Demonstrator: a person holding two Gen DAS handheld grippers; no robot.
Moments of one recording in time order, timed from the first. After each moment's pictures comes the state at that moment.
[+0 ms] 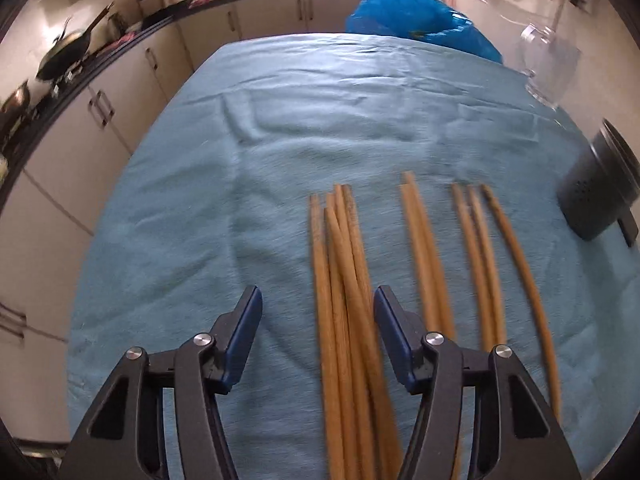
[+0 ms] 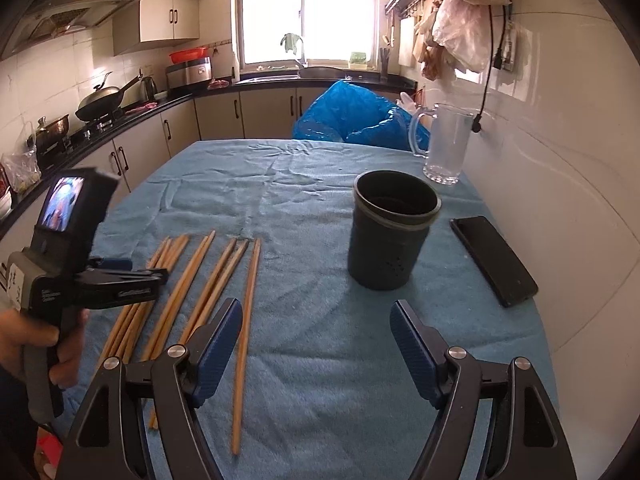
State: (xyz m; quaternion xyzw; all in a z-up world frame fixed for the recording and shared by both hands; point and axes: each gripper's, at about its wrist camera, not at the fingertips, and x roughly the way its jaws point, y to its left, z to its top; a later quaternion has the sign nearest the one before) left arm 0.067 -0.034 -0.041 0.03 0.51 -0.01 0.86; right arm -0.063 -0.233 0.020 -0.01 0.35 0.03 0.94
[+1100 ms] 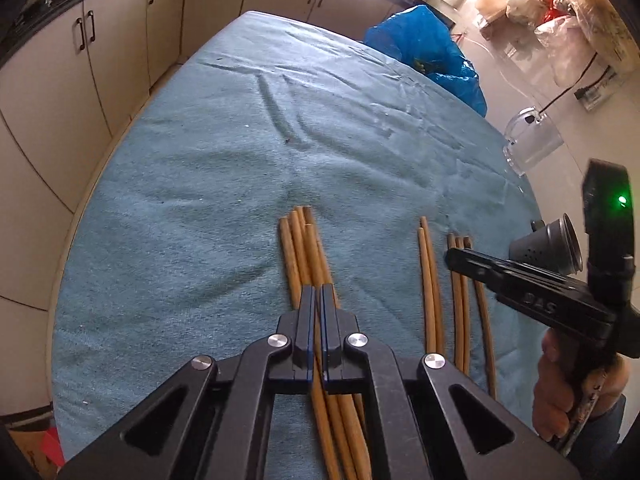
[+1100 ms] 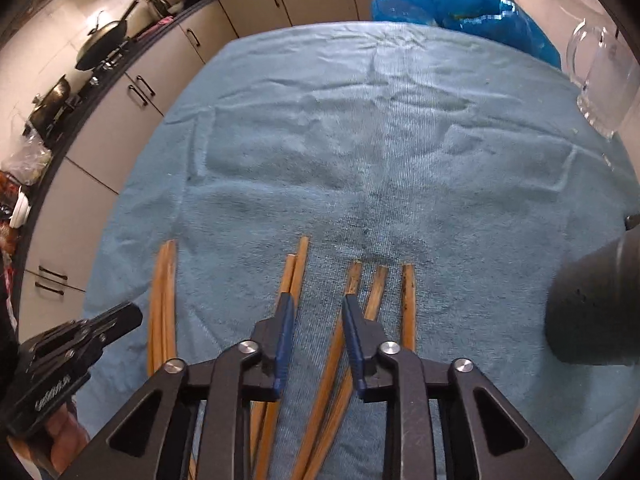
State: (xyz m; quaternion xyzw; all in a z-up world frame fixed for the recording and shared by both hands) left arm 0.086 0.051 -0.024 -0.14 0.54 -0.09 0.83; right arm 0.118 -0.136 -0.041 0.06 0.57 0.13 0.81
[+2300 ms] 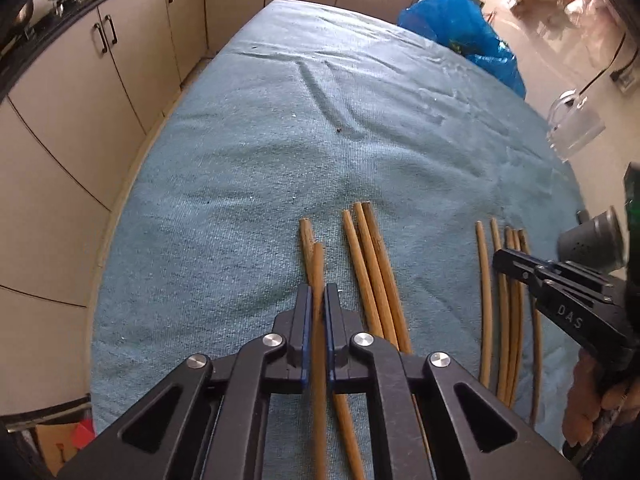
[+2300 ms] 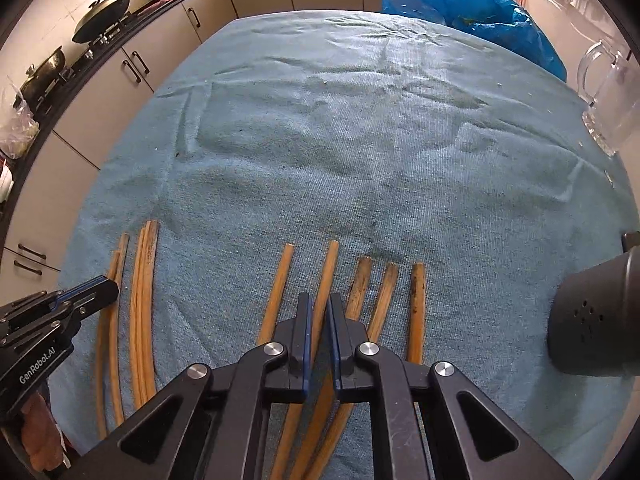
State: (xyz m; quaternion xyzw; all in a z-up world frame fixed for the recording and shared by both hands) left arm 0.095 0.068 -0.036 -0.09 0.56 -0.04 0.82; right arm 0.123 -0.117 -0.050 0.01 0.57 0.12 0.81
